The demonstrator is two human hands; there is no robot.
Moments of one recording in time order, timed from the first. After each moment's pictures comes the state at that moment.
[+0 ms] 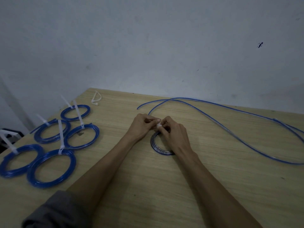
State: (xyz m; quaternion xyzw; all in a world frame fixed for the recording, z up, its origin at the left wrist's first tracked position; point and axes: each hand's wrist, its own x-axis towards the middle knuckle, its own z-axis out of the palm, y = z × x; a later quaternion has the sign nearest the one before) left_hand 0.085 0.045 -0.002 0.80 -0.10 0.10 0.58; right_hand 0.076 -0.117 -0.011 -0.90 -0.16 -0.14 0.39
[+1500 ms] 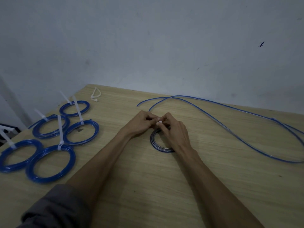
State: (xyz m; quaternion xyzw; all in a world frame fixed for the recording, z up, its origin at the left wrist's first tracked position) left_hand 0.085 0.056 0.008 0.81 -0.15 0.00 0.57; right_hand 0.072 -0.116 -0.008 -0.89 -0.17 -0.15 0.39
